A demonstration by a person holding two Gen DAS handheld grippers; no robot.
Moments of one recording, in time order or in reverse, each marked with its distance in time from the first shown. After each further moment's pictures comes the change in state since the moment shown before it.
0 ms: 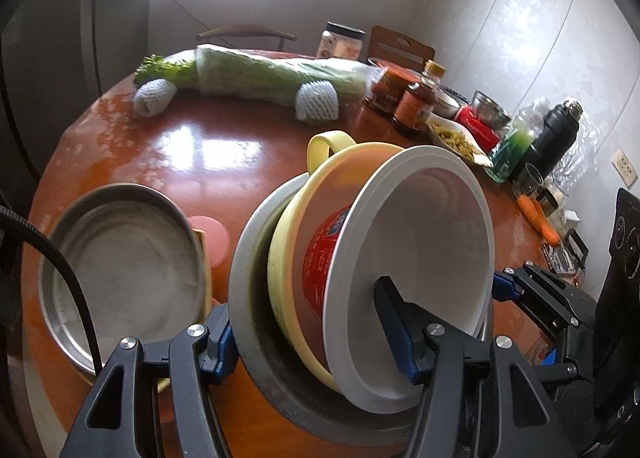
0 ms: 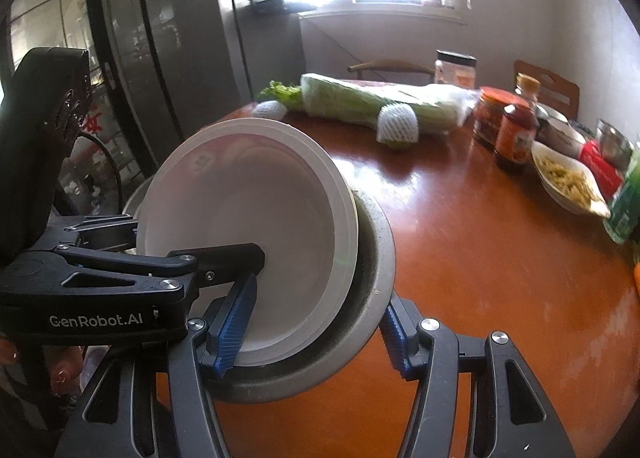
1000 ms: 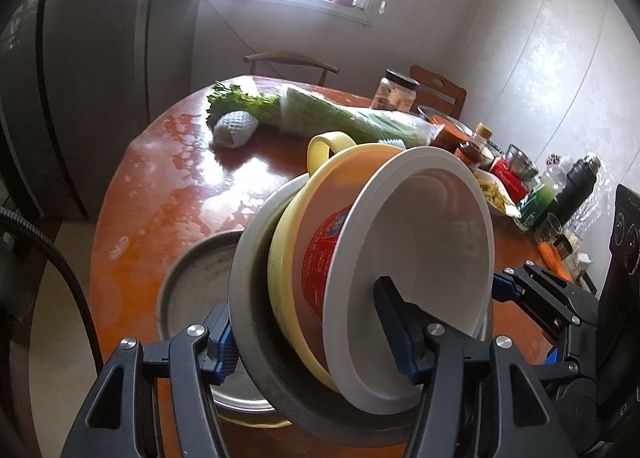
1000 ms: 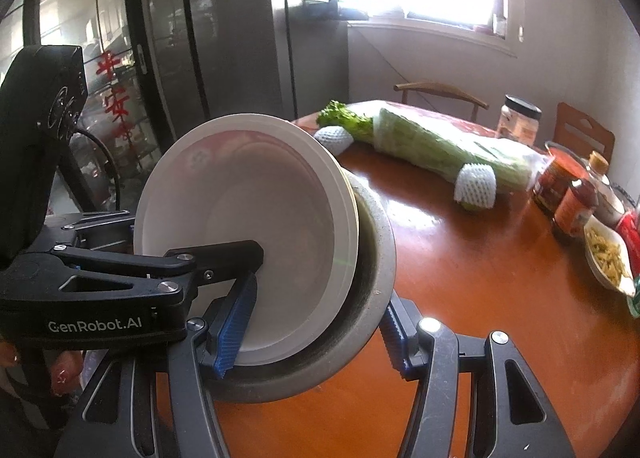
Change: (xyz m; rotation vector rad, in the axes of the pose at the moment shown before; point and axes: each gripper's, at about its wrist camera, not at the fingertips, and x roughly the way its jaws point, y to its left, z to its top) left arm -0.048 0.086 0.018 -0.087 -0.104 0.055; right arm 0.037 0.077 0.061 -0.127 -0.016 0.055
